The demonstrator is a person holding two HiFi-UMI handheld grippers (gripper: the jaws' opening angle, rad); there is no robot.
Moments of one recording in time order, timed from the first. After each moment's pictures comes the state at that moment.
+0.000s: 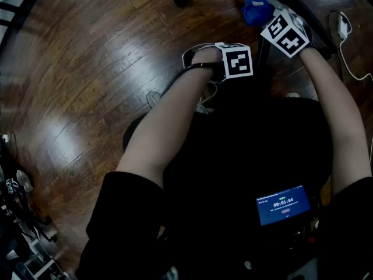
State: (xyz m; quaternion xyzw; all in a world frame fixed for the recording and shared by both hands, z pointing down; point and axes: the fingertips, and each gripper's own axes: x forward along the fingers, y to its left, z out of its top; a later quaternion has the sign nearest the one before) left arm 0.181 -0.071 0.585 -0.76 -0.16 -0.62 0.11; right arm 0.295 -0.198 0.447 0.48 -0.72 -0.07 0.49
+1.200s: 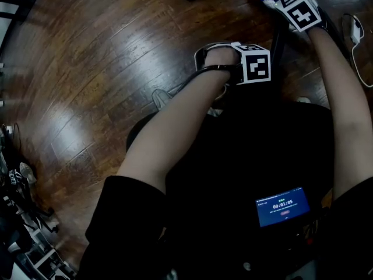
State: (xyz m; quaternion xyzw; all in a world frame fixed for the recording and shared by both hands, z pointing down) left arm 0.195 -0.064 0.587 -0.75 -0.16 -0.63 0.12; right arm 0.350 -0.259 0.424 0.55 -0.68 -0.05 0.48
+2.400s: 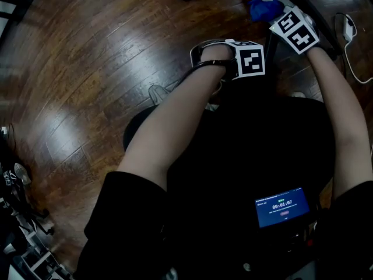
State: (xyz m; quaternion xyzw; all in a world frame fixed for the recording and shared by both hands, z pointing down) left arm 0.186 -0.065 0.587 -0.75 -0.15 -0.63 0.10; right arm 0.300 -0.203 0.451 0.49 -0.74 -0.05 0.47
